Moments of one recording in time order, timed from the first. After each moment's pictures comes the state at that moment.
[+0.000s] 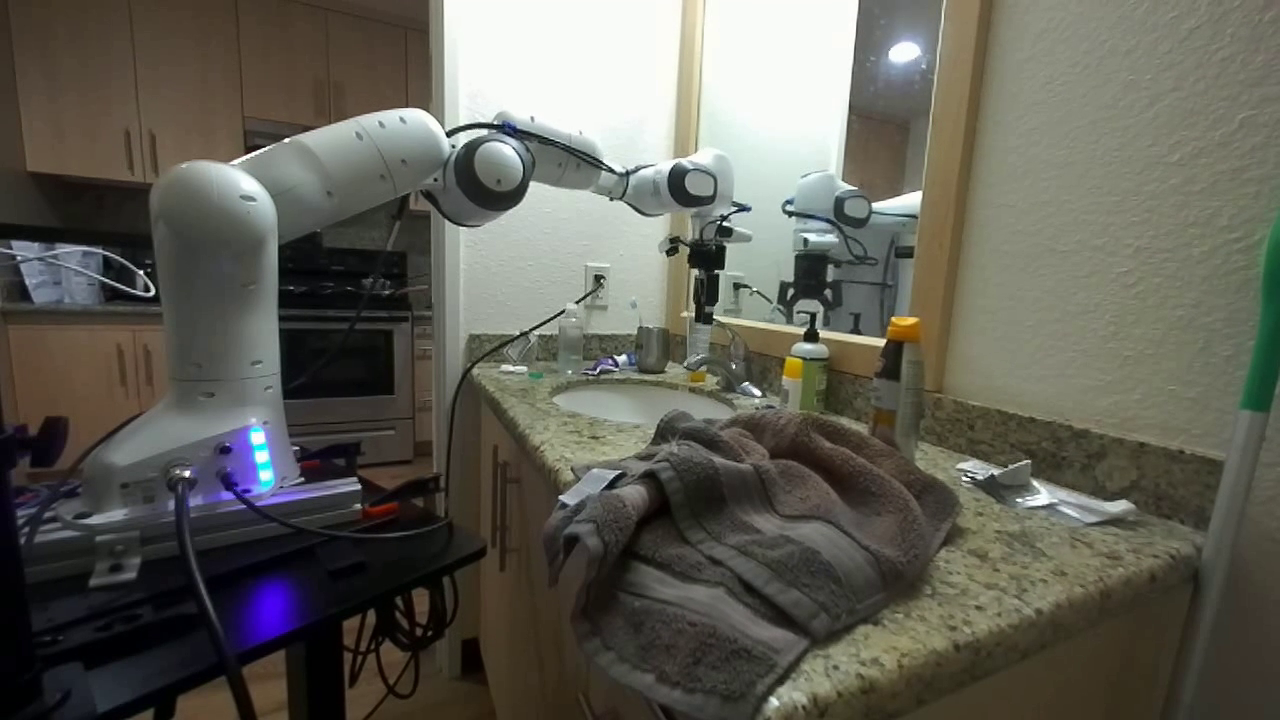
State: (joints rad) arm -0.26 1.06 -0.14 -0.58 0.09 1.63 0.50
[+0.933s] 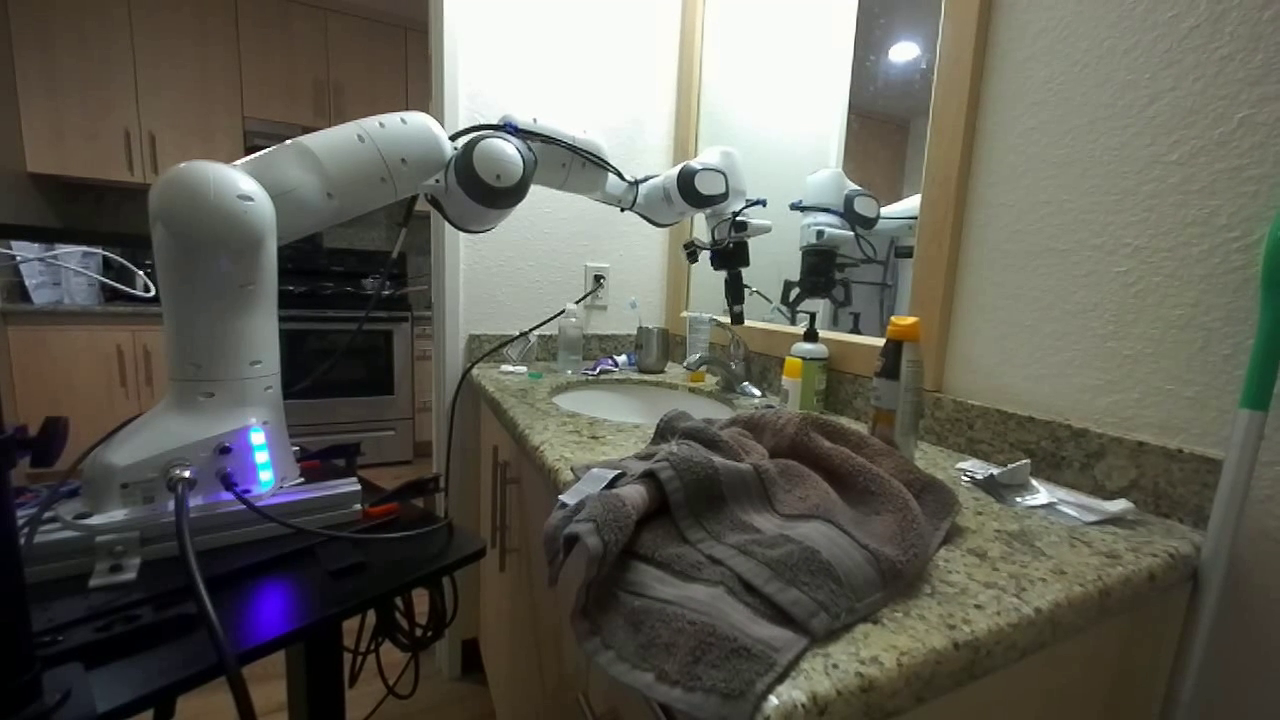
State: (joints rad) arm -0.27 1.08 -0.23 -0.57 0.04 1.76 0.62
